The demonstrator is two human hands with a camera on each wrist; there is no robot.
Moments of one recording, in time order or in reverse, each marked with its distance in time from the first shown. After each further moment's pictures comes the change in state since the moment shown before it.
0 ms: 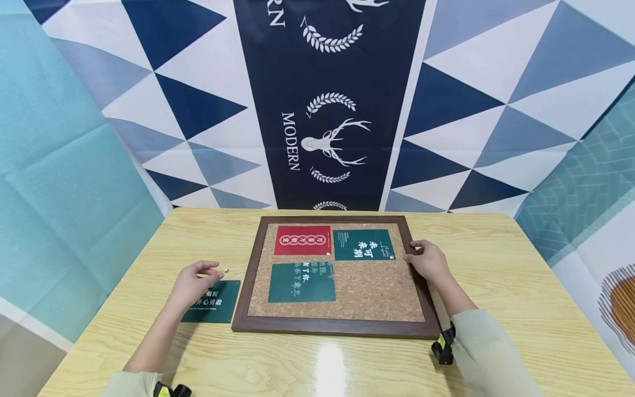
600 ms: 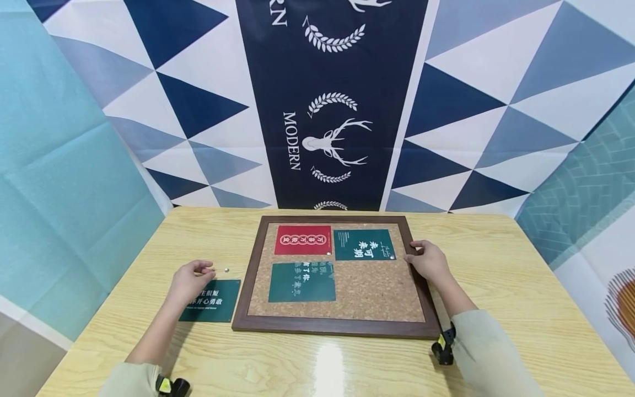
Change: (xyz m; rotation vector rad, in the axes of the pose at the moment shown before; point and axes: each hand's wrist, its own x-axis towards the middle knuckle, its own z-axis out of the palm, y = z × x) left_hand 0.010 -0.012 0.000 0.089 0.067 -0.011; right_hand 0.000 0.000 0.000 -0.010 0.003 0.005
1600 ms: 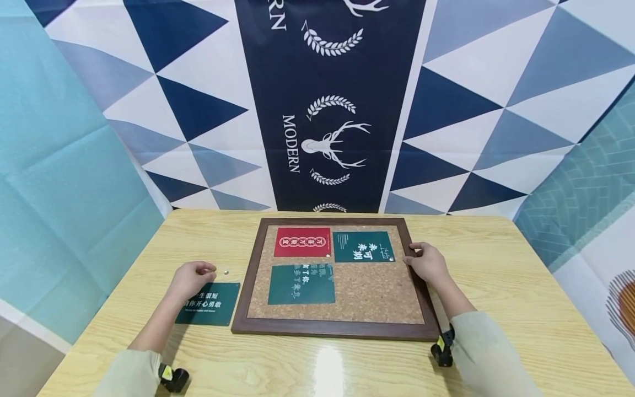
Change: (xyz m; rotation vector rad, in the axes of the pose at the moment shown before) left_hand 0.018 -0.005 -0.003 0.155 -0.060 0.030; right_hand -0.003 -0.001 0.000 0.003 0.006 -0.012
